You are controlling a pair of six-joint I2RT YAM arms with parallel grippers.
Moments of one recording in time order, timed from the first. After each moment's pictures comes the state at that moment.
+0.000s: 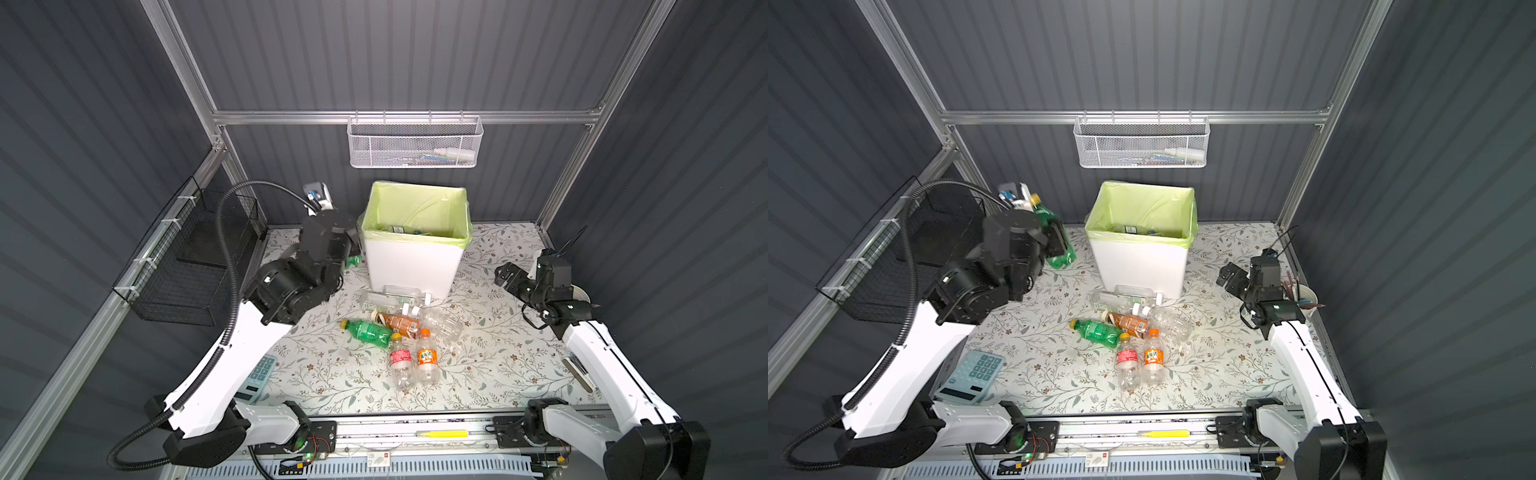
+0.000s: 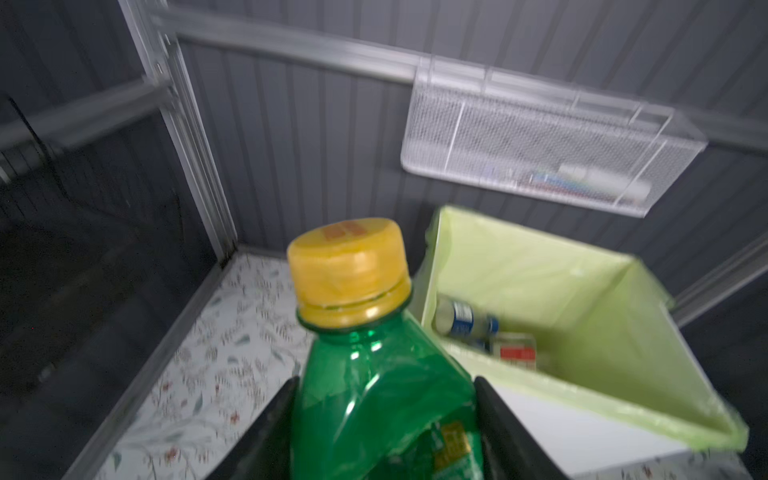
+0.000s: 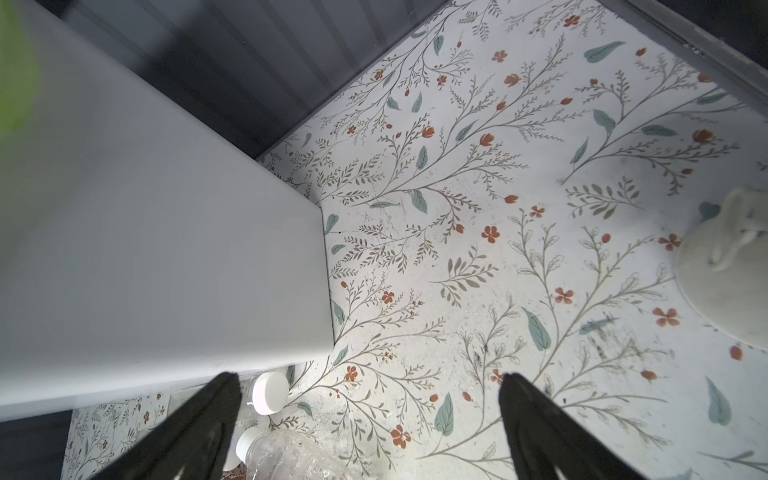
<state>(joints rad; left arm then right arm) -0.80 1.31 1.84 -0.77 -0.81 -0.28 0.07 1.06 0.86 -0.41 -0.02 0.60</state>
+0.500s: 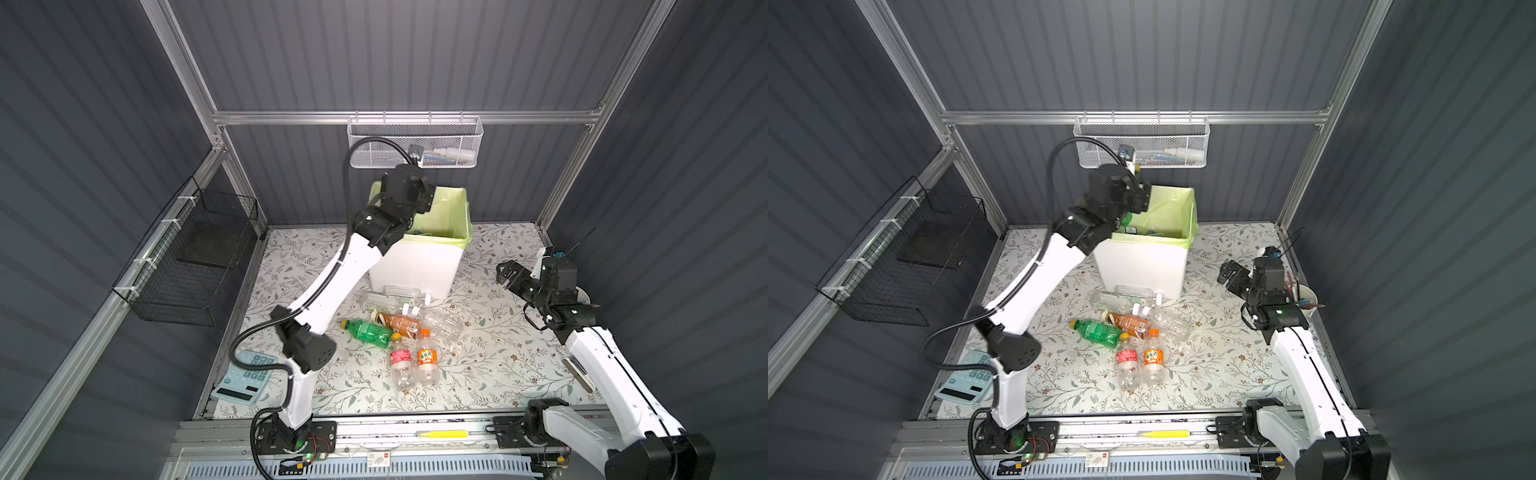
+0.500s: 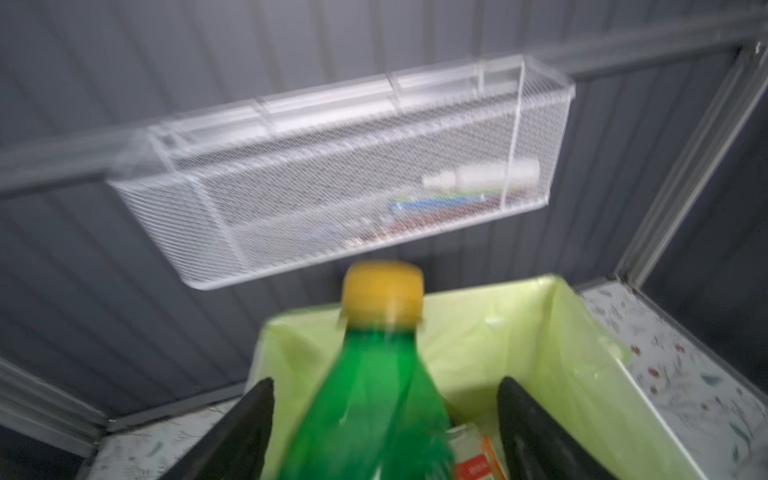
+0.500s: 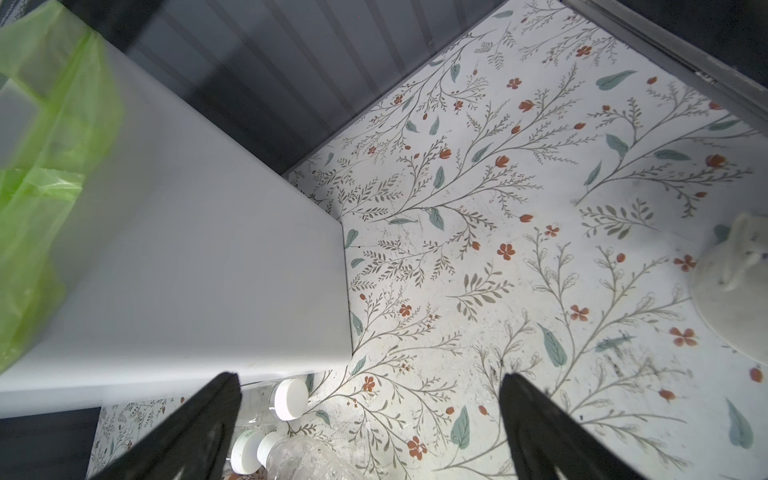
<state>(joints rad) -0.75 2.10 2.43 -0.66 -0.45 0.01 0.07 1.02 0.85 -0.38 -0.04 0.60</state>
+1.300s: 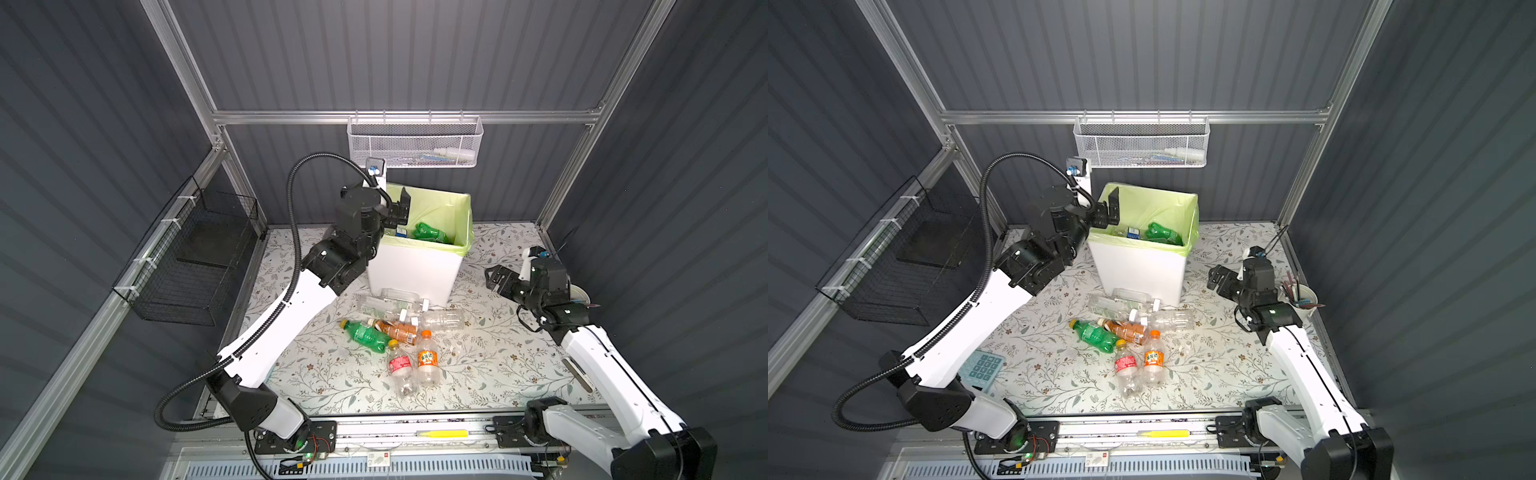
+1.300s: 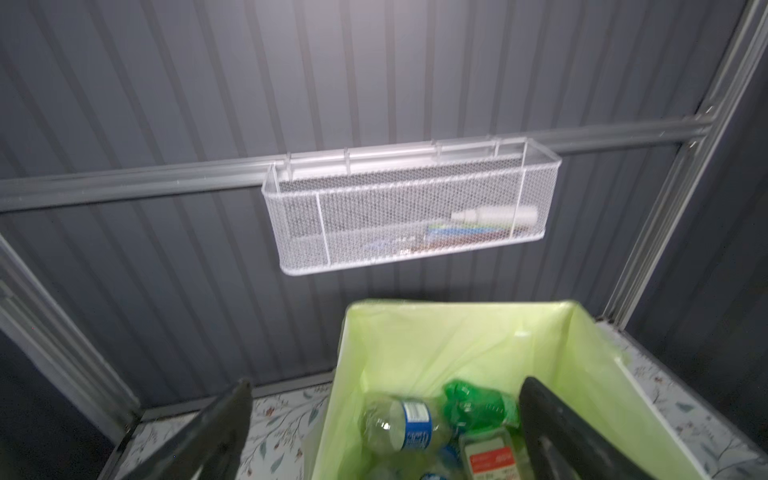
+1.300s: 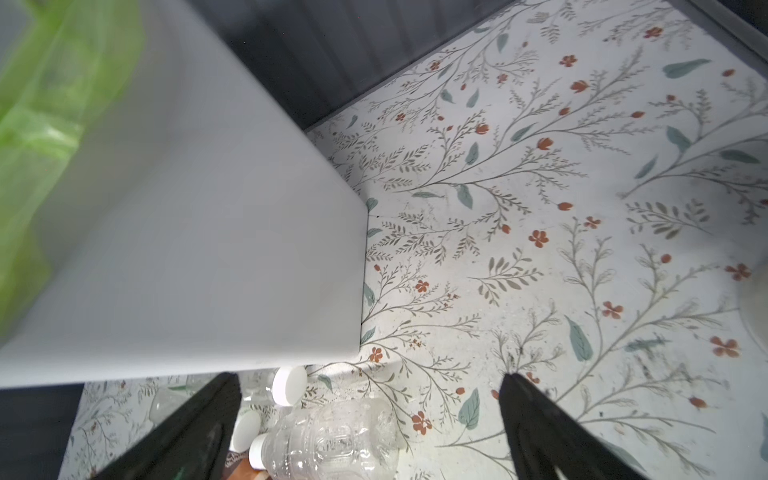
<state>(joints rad) -0.75 1.52 1.74 -0.33 -0.56 0.01 0.19 1.04 0.85 -0.41 -0.05 0.52</state>
